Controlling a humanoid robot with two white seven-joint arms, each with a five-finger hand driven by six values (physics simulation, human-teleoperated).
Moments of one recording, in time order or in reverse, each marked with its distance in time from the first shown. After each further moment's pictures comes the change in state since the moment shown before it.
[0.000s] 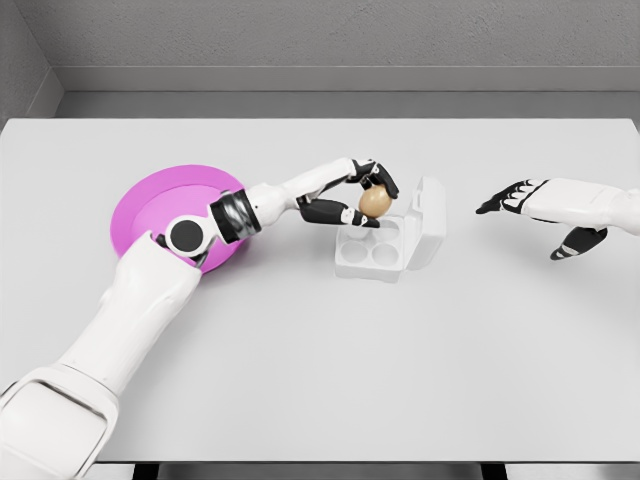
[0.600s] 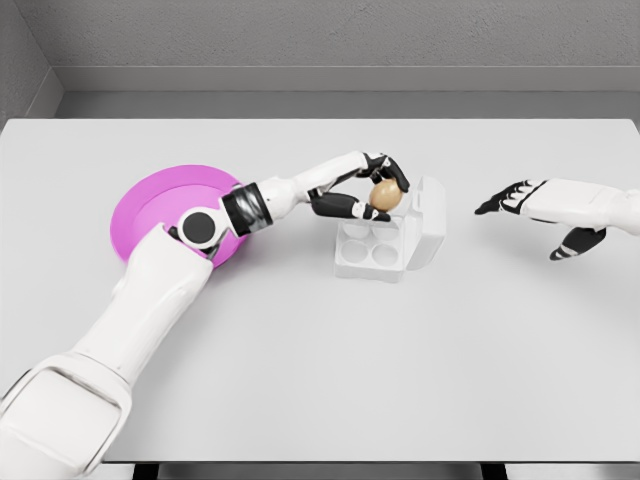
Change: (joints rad) left arm -0.048 -0.045 -0.003 0.075 -0.008 0.000 0.000; right arm 0.002 0.002 0.001 0.000 0.000 0.000 0.000
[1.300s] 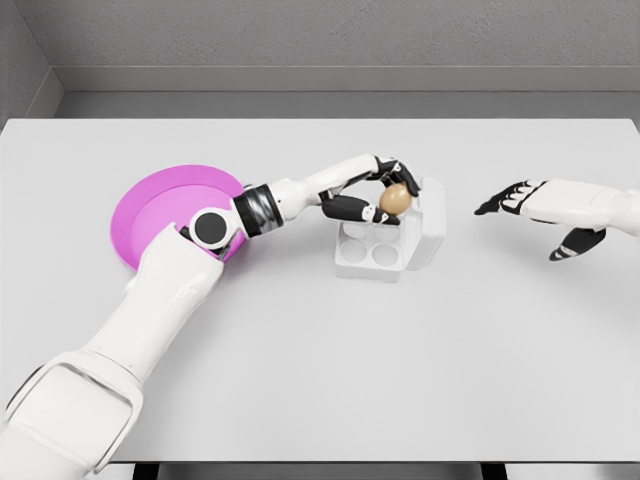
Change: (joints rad) left arm -0.006 -0.031 0.000 0.028 -0.017 0.000 0.000; right arm -0.002 0.000 0.000 -0.002 0.000 0.000 0.000
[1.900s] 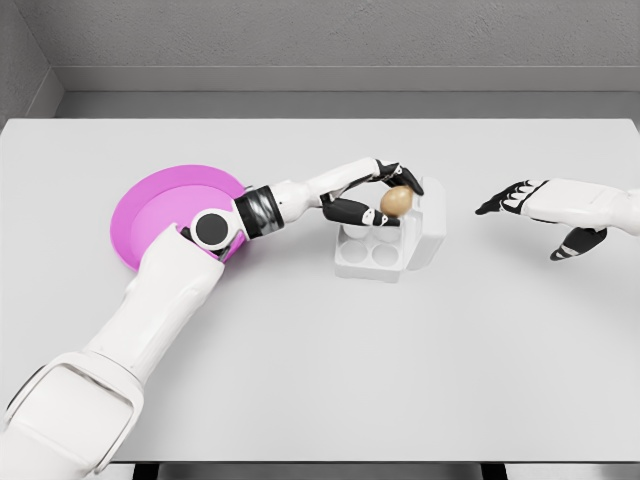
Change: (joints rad) left arm 0.002 -0.002 0.001 0.001 -0.021 0.000 -0.001; right arm 0.002 -0.001 -0.002 0.002 0.000 0.000 0.000
